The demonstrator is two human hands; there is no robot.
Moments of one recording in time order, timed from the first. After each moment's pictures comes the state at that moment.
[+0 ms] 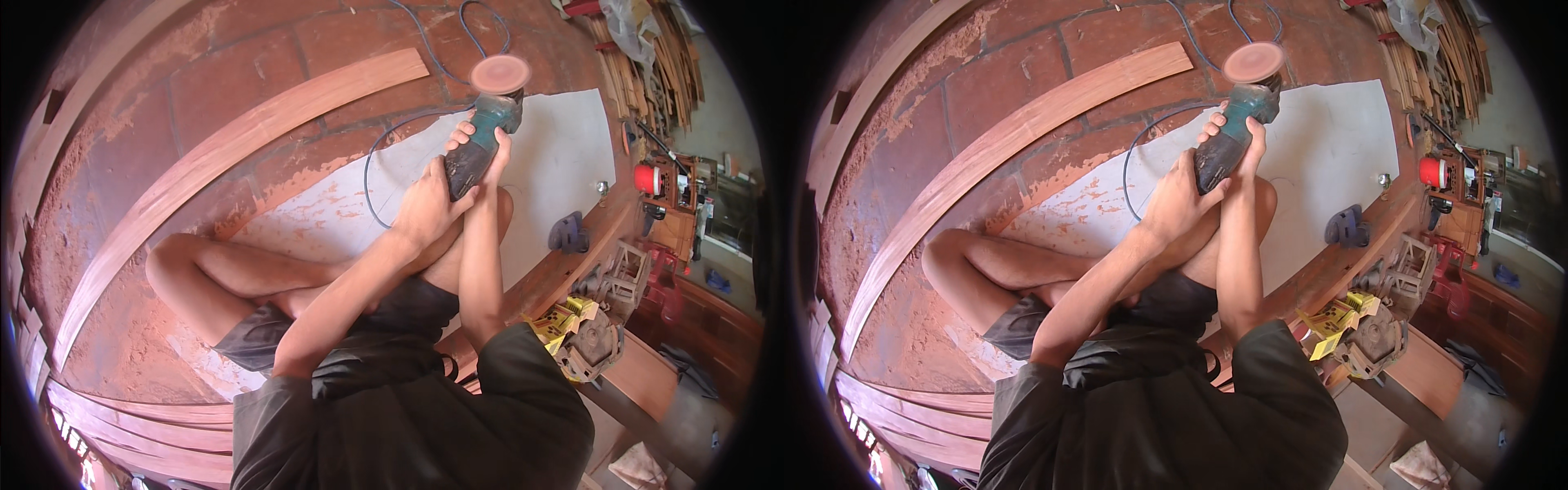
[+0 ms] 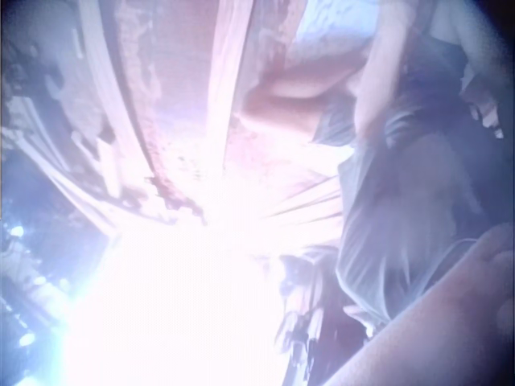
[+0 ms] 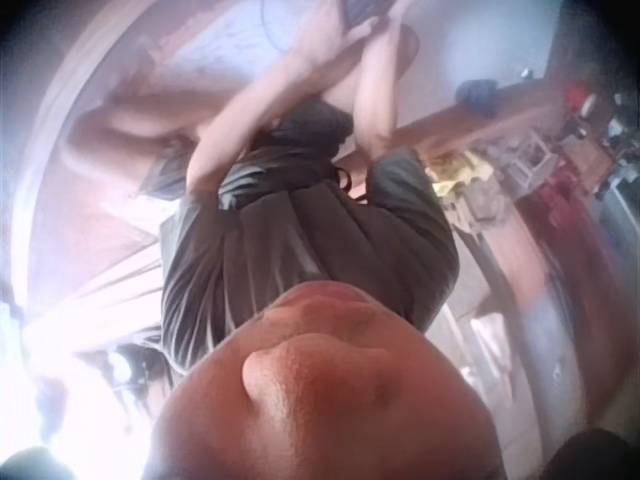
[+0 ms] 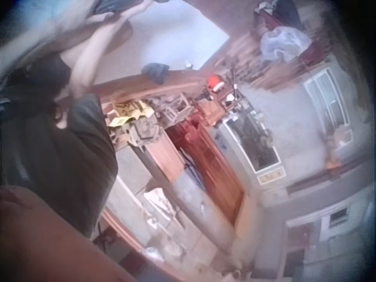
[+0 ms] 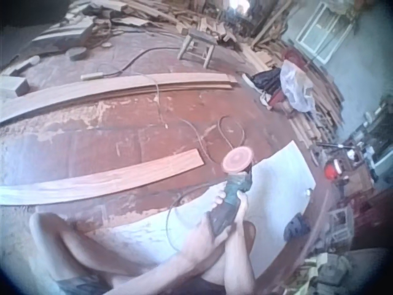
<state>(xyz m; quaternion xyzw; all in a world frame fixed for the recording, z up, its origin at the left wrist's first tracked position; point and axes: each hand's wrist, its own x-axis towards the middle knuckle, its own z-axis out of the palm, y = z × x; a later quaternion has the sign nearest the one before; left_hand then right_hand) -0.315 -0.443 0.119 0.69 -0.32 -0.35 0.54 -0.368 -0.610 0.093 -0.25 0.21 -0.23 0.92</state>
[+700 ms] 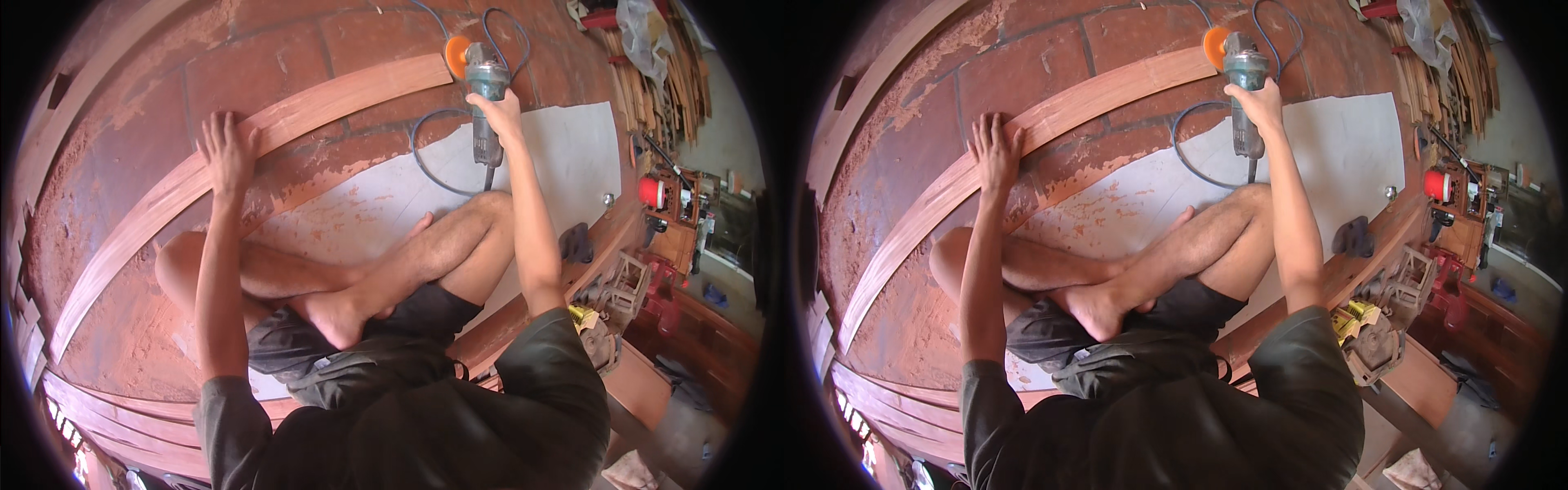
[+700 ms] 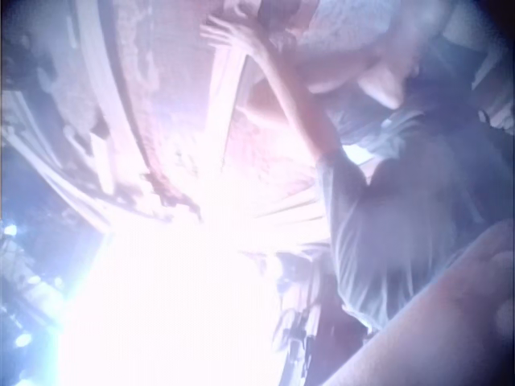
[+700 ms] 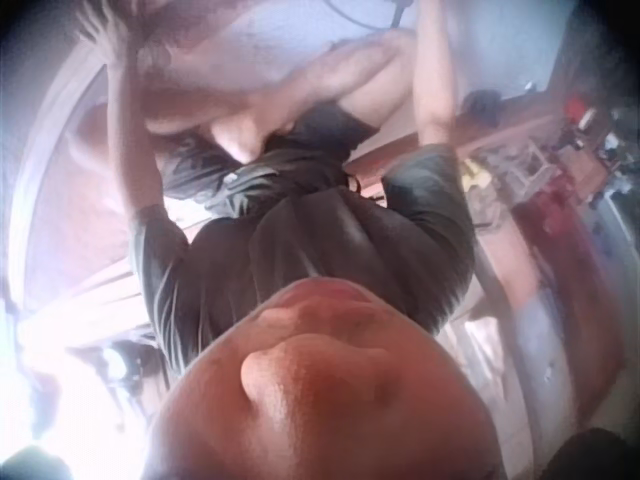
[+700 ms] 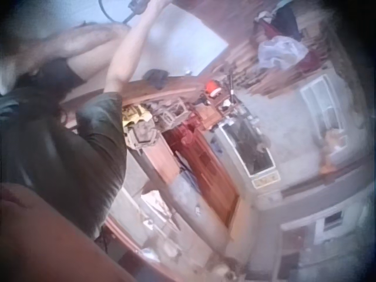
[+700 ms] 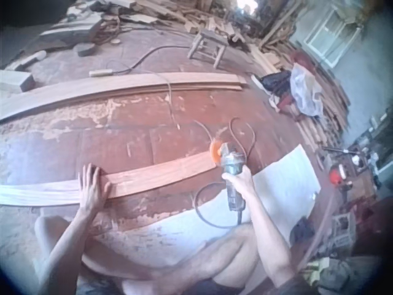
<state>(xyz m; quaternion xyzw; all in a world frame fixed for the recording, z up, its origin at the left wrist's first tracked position) -0.062 -0.254 -0.052 0.96 -0.24 0.05 0.11 -0.289 -0.706 0.082 -0.81 0.45 -0.11 0.34</state>
